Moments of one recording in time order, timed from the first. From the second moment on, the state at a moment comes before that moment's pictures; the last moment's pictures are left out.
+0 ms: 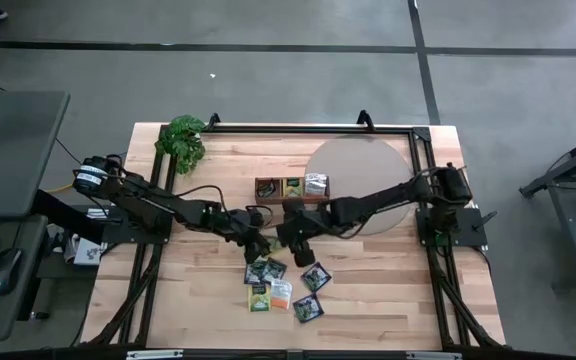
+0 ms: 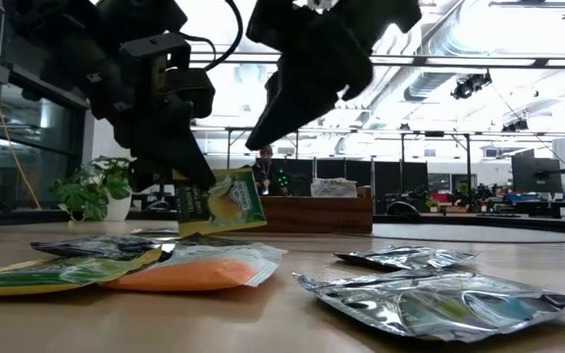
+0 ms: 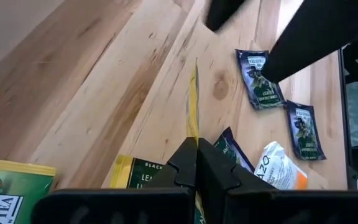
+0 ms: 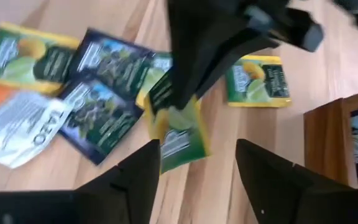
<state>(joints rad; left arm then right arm) -0.18 1.50 0.60 0.24 0.01 -0.74 0.14 1.89 1.33 -0.27 0.07 -0.14</state>
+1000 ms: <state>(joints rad) -0.18 1.50 0.60 0.28 0.00 -0.70 0.06 1.94 1.33 -0.22 -0.15 -0.08</state>
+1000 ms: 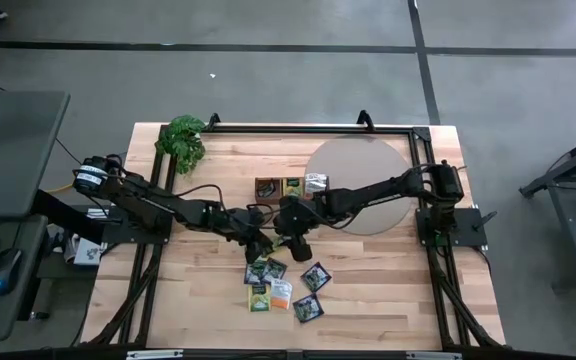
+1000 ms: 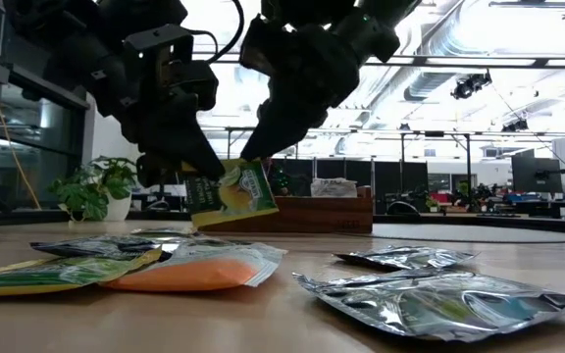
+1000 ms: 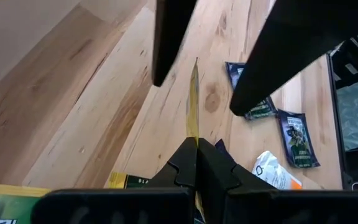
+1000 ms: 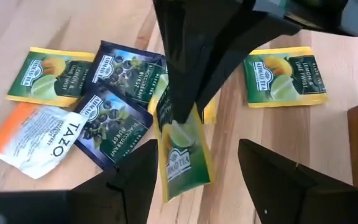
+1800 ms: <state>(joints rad) -0.18 1.50 0.60 0.35 -0.01 -0.68 0.06 1.94 1.33 -0.25 -0.17 -0.06</state>
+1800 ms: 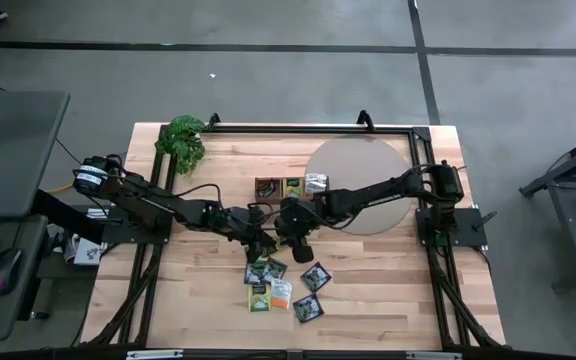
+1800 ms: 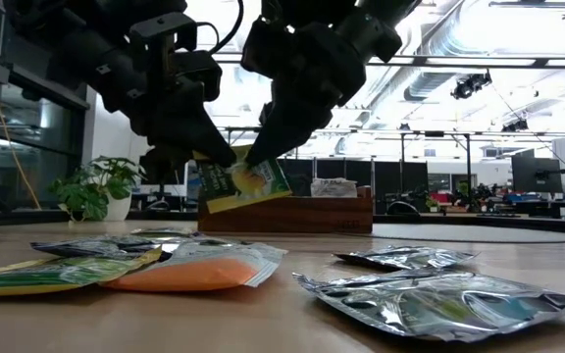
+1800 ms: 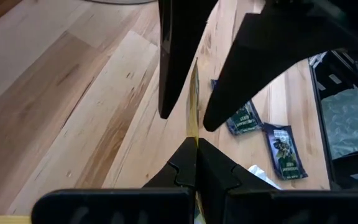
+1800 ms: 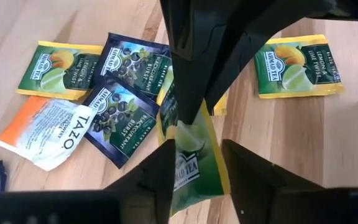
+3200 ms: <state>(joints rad) -0.18 1.50 0.60 0.33 -0.12 -0.58 0.06 1.94 1.33 -0.37 0.00 -0.02</state>
